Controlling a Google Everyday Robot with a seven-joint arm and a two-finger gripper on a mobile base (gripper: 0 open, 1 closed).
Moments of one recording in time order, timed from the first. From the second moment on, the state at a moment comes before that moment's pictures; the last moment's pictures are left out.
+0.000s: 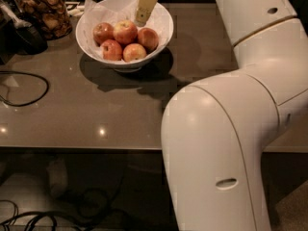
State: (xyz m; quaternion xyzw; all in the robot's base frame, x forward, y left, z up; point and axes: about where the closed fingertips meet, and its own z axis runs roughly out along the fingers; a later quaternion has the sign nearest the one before) arm 0.706 0.015 1.020 -0.65 0.71 0.03 0.25
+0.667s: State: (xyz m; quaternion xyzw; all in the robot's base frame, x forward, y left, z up) arm 0.720 0.031 1.008 -0.66 0.71 0.03 0.25
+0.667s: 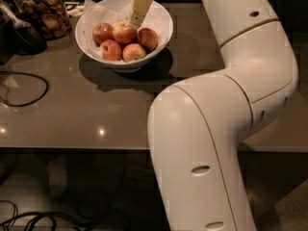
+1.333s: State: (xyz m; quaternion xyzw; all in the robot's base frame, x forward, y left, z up) arm 0.733 0.038 0.988 -0.66 0.71 0.02 0.24
